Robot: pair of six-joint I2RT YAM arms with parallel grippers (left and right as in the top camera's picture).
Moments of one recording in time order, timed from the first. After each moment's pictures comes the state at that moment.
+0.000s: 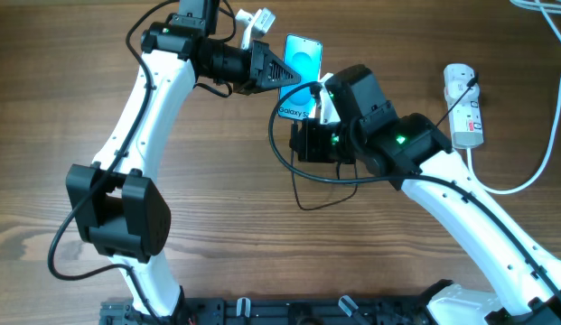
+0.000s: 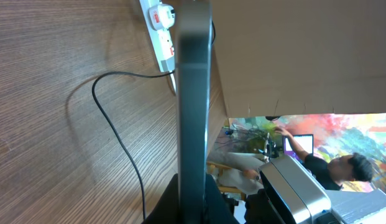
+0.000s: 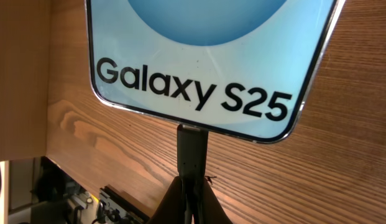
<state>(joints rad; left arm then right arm) -0.22 1.96 1.82 -0.99 1.12 -0.20 0.58 1.46 1.33 -0.80 -0.35 0.62</state>
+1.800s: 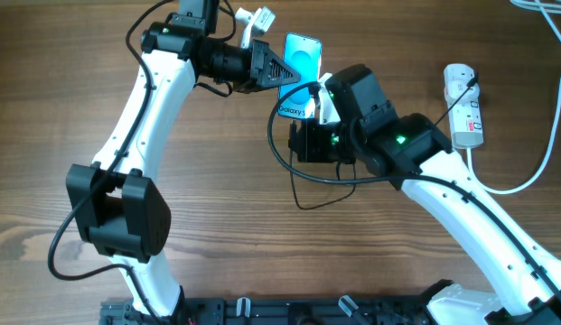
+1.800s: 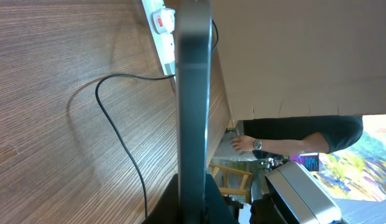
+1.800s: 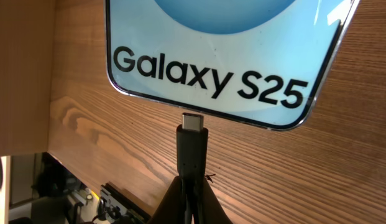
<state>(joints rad) -0.22 1.96 1.82 -0.97 1.10 -0.20 0.58 1.46 1.33 -0.80 -0.36 0.60</state>
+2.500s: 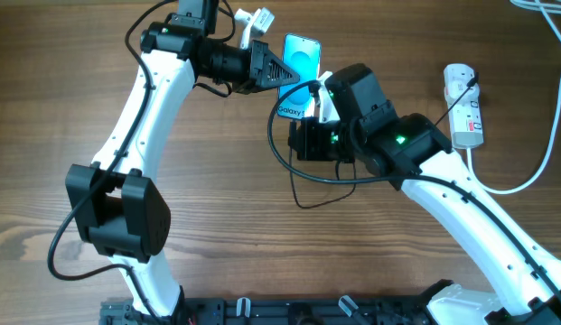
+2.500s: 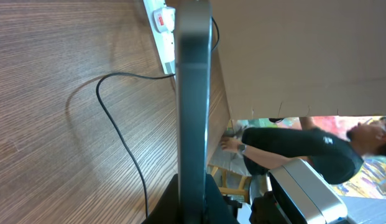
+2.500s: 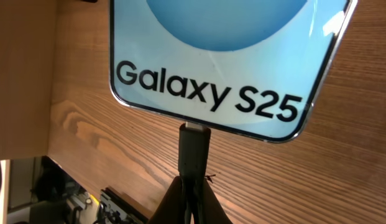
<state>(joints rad) -0.22 1.96 1.82 -0.98 1.10 -0.20 0.58 1.46 1.33 -0.78 -0.35 0.61</state>
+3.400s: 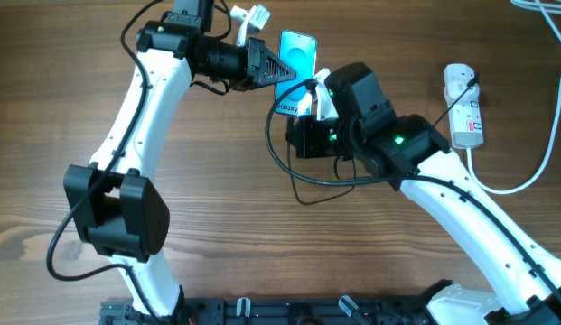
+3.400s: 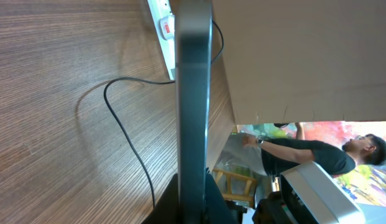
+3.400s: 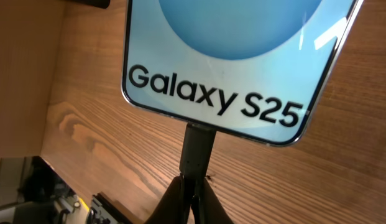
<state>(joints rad) -0.21 1.96 1.82 -0.98 1.08 -0.20 0.58 1.46 1.31 -0.71 -0.34 0.55</state>
